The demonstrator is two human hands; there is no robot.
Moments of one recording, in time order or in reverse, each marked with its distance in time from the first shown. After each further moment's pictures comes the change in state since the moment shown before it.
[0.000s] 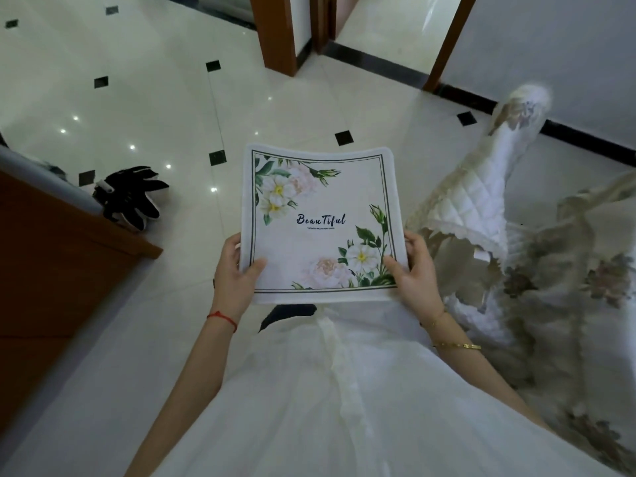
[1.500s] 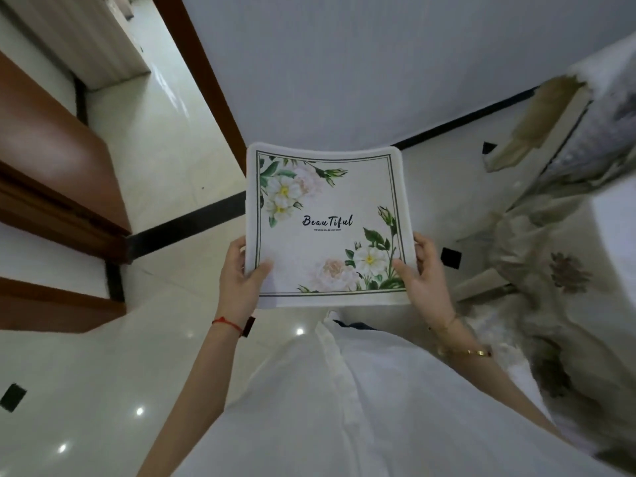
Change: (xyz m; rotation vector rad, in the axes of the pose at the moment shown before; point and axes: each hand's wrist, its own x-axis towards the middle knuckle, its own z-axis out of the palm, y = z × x) left_hand 0.669 0.311 0.566 0.151 -0.877 0.255; right_hand 0.617 -0.085 -0.242 0.210 0.885 0.171
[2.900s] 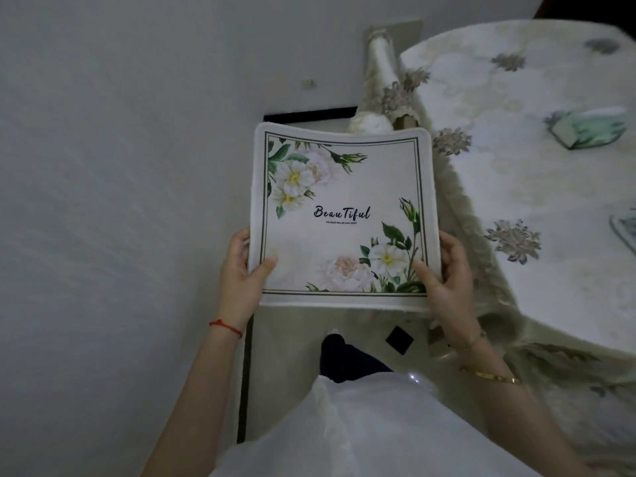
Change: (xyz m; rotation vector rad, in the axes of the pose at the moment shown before) left_hand 0.575 0.288 0.643 0.038 -1.183 0.328; right_hand 0.485 -0.089 -0.264 0.164 1.282 -0.061
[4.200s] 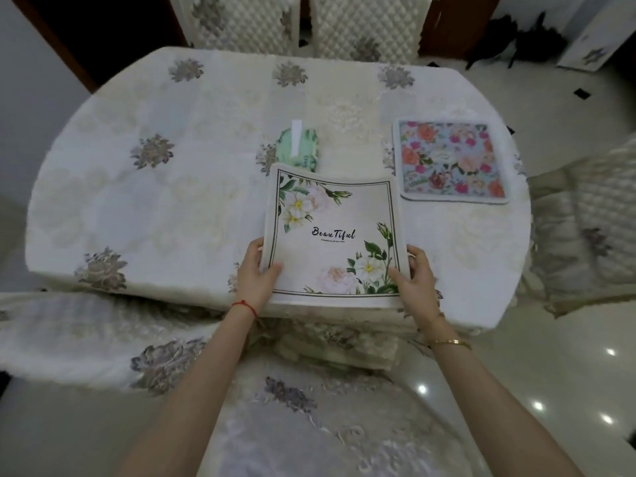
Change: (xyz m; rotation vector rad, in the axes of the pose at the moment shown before) left_hand 0.415 -0.031 0.543 0.304 -1.398 0.094; right_hand 0.280 0.102 -0.118 -0.063 1.290 0.550
